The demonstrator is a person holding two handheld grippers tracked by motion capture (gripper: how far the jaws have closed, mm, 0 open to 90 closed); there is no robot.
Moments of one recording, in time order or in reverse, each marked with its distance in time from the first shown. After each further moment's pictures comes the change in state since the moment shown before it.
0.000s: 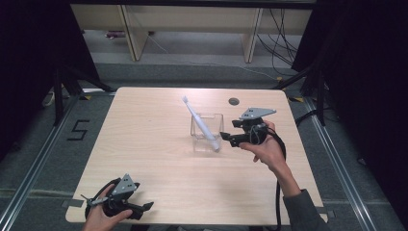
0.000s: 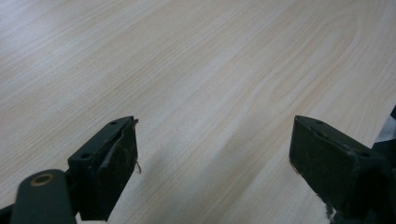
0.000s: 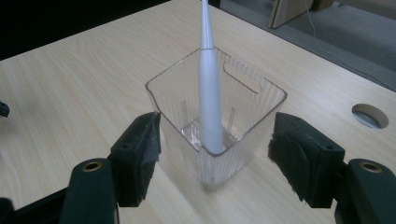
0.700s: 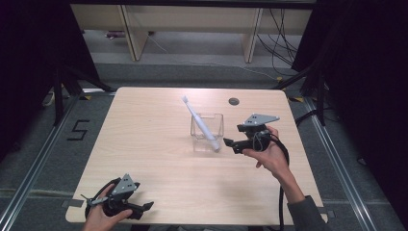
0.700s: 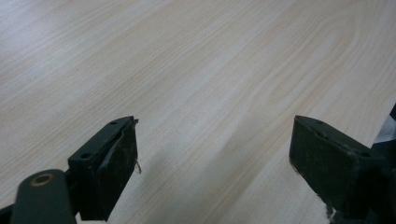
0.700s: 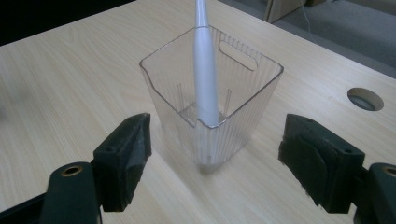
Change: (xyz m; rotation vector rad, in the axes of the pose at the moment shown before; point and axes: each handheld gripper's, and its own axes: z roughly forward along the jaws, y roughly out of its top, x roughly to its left) left arm 0.000 0.000 0.000 -0.013 -0.015 -0.005; right arm -0.002 -0.020 -0.003 -0.002 -0.036 -0.016
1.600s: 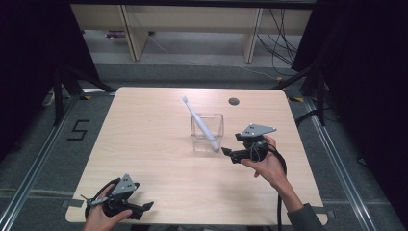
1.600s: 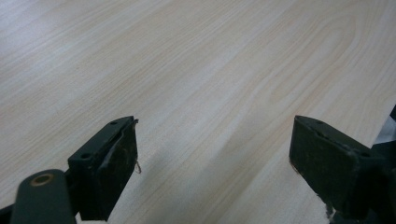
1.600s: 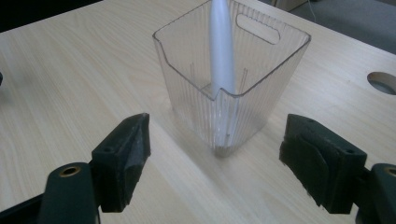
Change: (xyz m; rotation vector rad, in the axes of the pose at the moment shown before) left arm -0.002 -0.001 0.001 -0.007 0.012 -0.021; right arm 0.014 -0.025 0.007 0.012 0.025 0.009
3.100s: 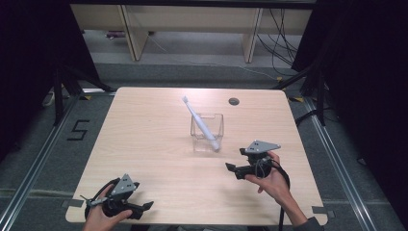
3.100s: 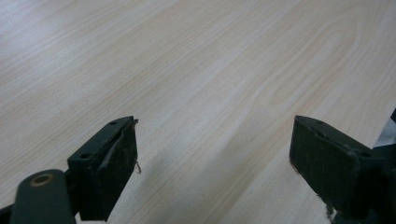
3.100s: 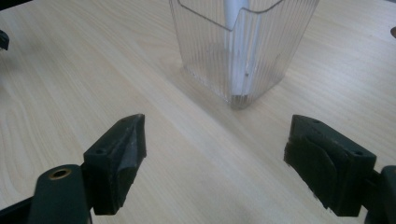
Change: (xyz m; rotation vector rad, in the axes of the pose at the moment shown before) left arm 0.000 0.000 -0.001 -0.005 0.009 0.001; right arm 0.011 -0.047 -0.005 0.023 0.014 0.052
